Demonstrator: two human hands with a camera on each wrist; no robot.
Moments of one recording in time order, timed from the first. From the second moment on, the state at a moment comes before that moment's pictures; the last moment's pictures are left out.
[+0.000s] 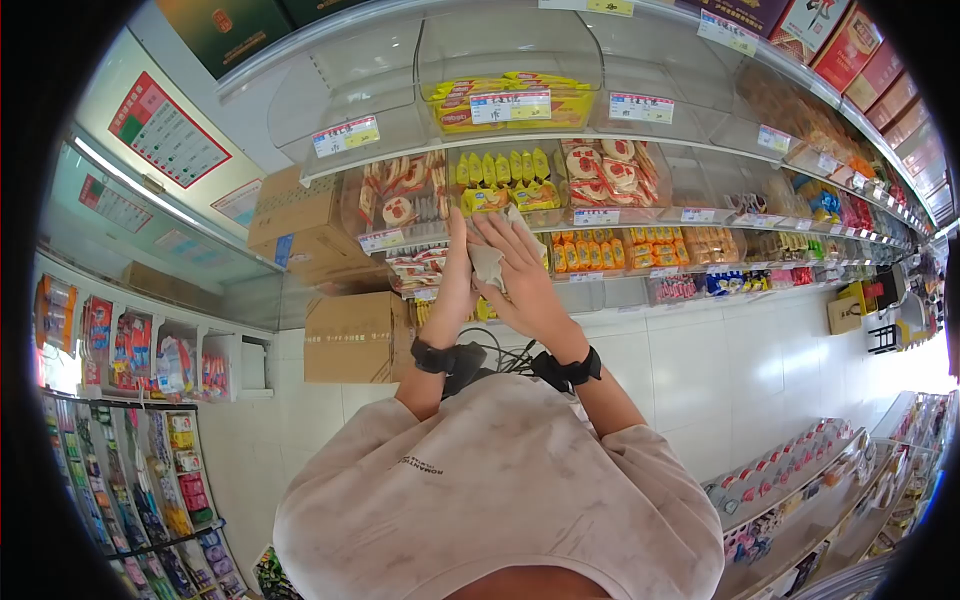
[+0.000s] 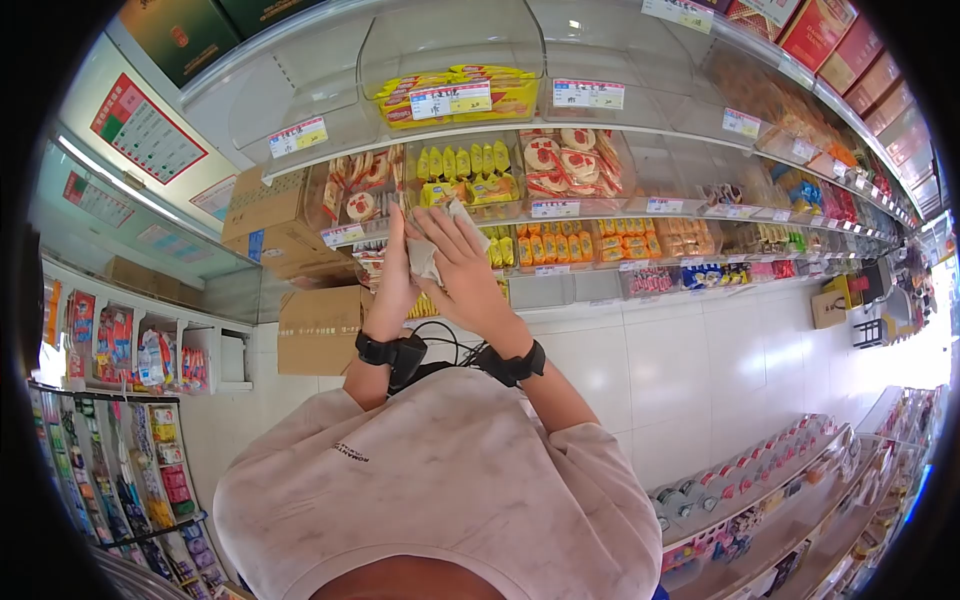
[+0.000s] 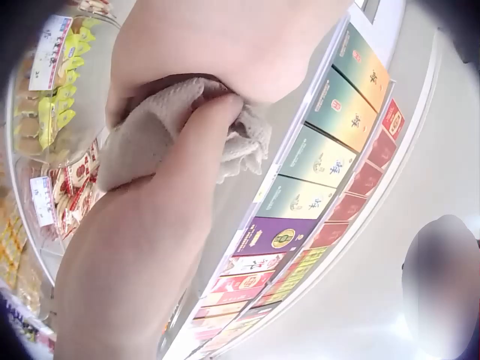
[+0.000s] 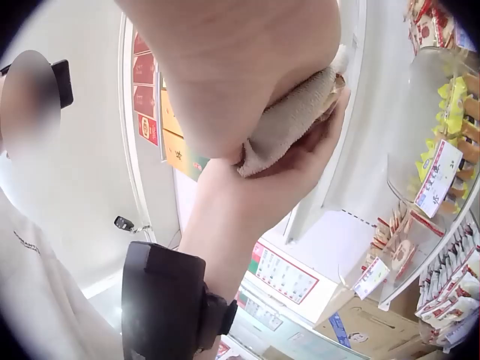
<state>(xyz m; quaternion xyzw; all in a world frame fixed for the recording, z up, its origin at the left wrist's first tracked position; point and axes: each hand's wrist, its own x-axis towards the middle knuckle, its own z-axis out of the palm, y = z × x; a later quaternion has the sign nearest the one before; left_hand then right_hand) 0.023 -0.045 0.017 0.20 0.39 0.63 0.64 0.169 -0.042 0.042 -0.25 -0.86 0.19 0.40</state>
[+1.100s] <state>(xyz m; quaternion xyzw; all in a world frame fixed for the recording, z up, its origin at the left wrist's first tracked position) -0.016 -0.059 -0.006 0.54 0.50 0.53 0.42 0.191 -0.014 0.012 -0.38 -0.54 0.61 0.44</state>
